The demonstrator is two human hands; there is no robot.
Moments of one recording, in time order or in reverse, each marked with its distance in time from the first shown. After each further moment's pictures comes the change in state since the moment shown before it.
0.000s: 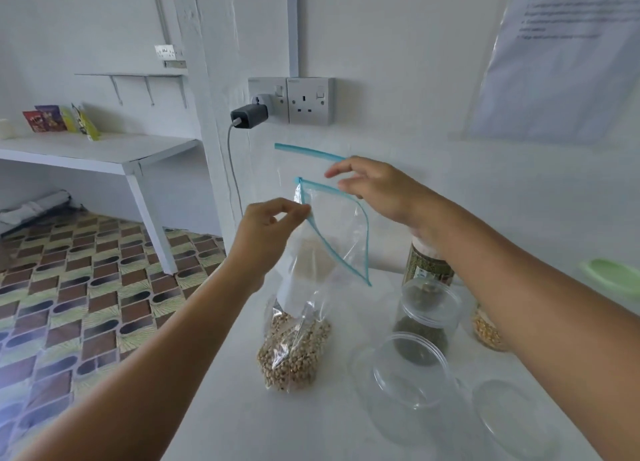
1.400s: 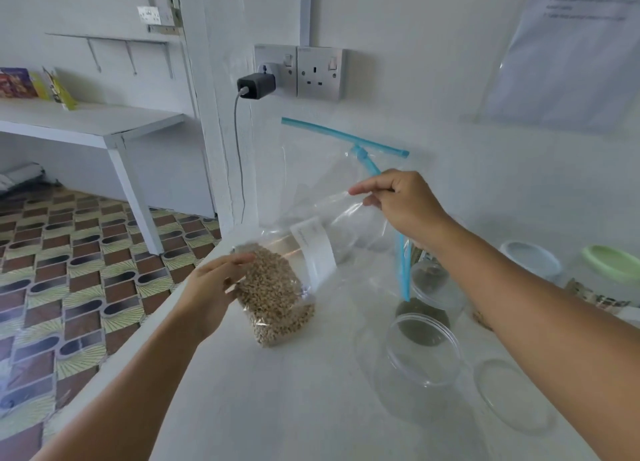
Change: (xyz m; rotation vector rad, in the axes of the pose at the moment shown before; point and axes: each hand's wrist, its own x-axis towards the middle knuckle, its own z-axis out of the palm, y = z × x) left_hand -0.026 -0.144 -0.074 -0.461 0.014 -0.477; right_hand 0.003 0.058 0.037 -0.019 0.289 -0.020
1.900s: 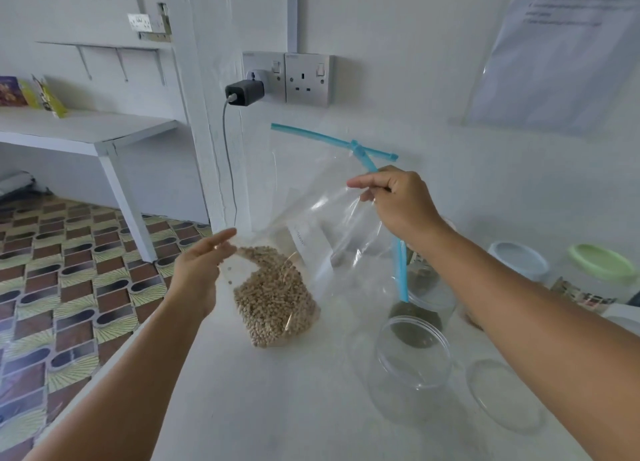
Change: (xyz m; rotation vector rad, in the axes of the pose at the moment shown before) left_hand 0.022 0.022 0.015 -0.066 0.134 0.122; right_hand -0.003 -0.001 -0.007 0.007 0.116 -0.073
